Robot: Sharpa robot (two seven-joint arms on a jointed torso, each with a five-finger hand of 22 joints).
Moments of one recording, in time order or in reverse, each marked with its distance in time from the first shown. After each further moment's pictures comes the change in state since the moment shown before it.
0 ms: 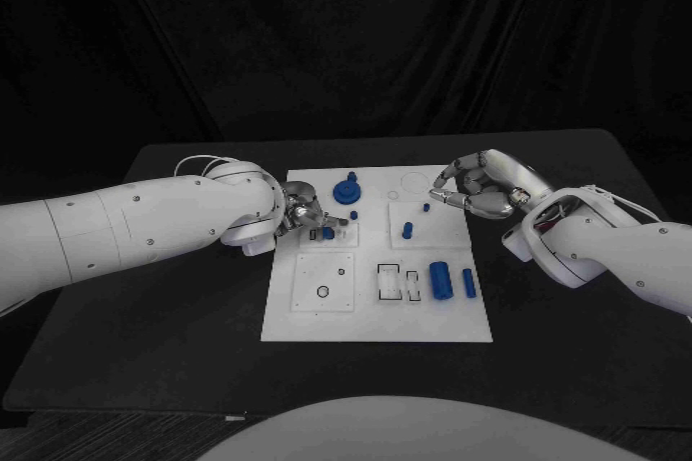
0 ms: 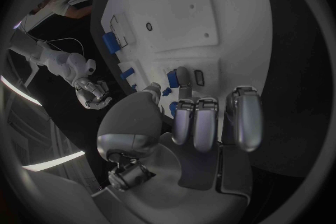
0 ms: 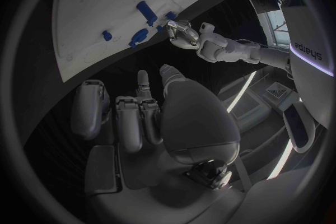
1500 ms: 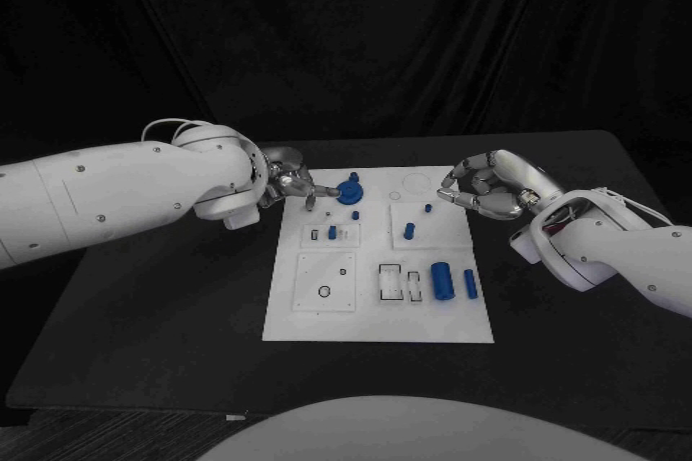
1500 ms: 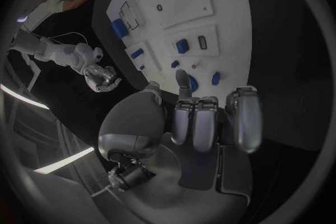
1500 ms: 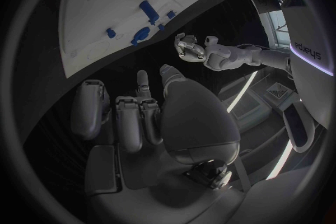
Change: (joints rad) left arm 0.132 -0.105 0.000 0.117 -0.015 -0.018 -0.026; left_hand 0.038 0.028 -0.109 0.009 0.000 -0.023 -0.019 0.121 0.136 0.003 -0.015 0.000 0.000 0.007 -0.008 0.000 0.000 0.000 0.005 -0.006 0.000 0.000; right arm 0.000 -0.024 0.000 0.013 0.000 -0.014 0.000; right_hand 0.000 0.000 0.000 0.000 0.000 -0.005 0.005 0.005 0.000 0.000 0.000 0.000 0.000 0.000 0.000 0.000 0.000 0.000 0.000 0.000 0.000 0.000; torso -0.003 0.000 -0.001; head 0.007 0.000
